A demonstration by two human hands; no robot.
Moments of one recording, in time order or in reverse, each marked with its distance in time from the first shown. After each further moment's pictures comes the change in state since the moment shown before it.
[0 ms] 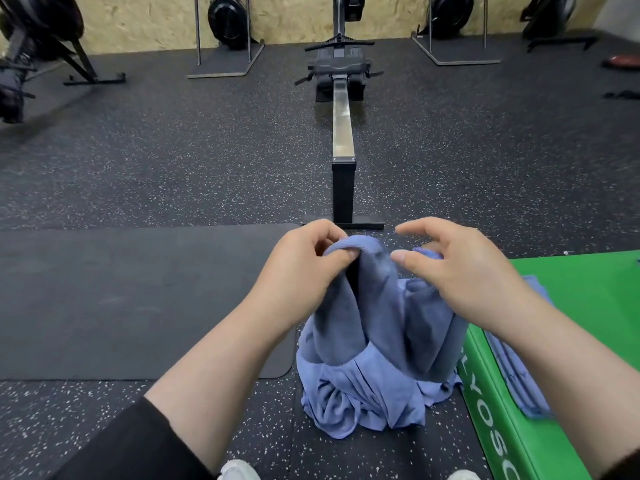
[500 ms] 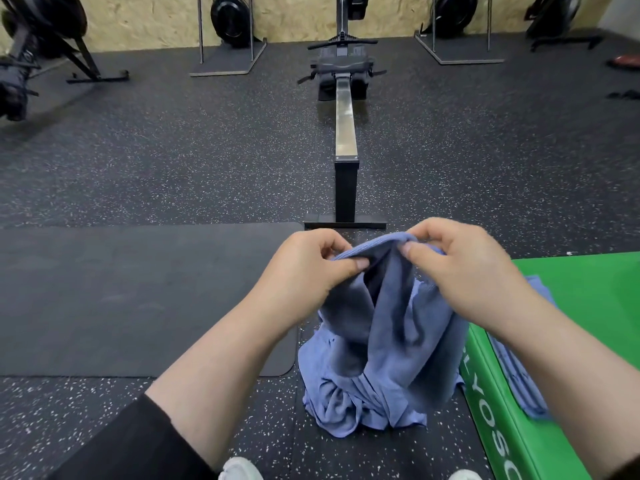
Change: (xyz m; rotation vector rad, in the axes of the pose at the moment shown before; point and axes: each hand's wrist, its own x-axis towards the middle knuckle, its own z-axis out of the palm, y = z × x) left_hand 0.002 -0.004 -0.001 0.027 -0.072 -0.050; right_hand 0.000 -0.005 0.004 0.009 0.050 -0.047
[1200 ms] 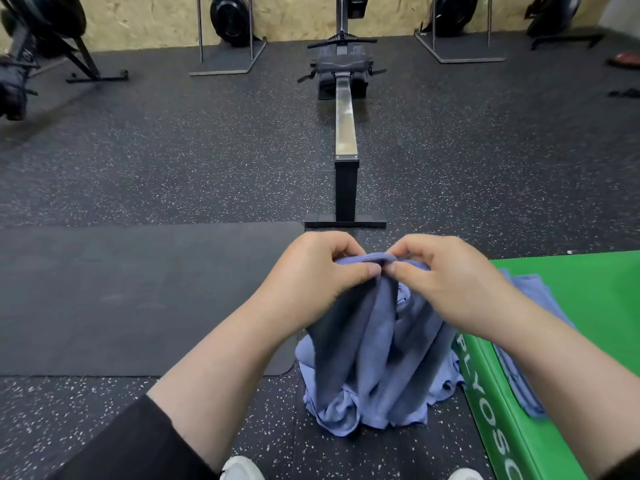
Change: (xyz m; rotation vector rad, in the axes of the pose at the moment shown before) left_hand -0.003 0.005 0.000 0.100 -0.064 0.105; right_hand 0.000 0.002 0.009 -0.103 -0.165 -0.054
